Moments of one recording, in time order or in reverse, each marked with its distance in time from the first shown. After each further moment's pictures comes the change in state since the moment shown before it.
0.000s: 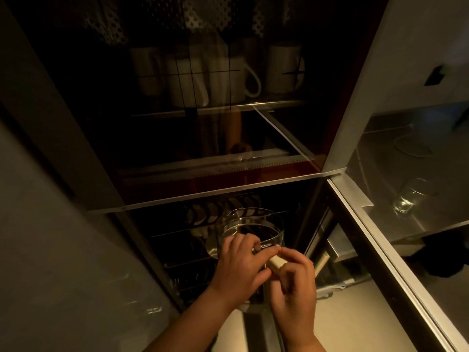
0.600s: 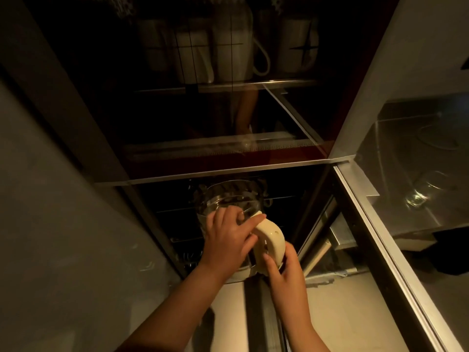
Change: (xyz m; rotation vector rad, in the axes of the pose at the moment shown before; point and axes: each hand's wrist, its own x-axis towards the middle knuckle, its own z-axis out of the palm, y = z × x) left_hand 0.005 0.001 -0.014 0.095 0.084 -0.216; right_hand 0.004 -0.014 -0.017 0.166 -0.346 0.568
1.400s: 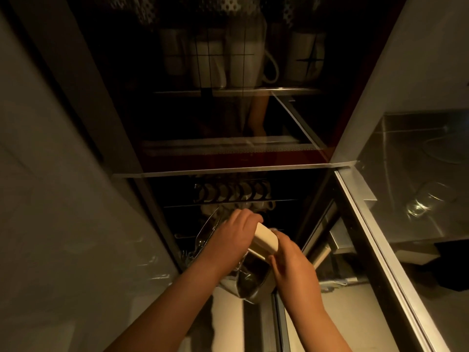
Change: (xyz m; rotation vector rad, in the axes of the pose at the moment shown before) left_hand -0.001 0.016 -0.029 -0.108 -0.371 0.024; right_hand 0.001 -0.013 -0.028 -0.602 -0.098 -0.251
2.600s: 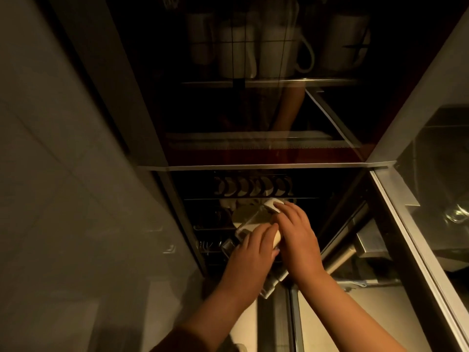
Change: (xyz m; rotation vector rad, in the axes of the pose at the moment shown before) left_hand -0.037 0.000 0.034 0.043 0.229 -0.139; right_hand 0.061 -0.015 0.029 -0.108 0.103 -0.454
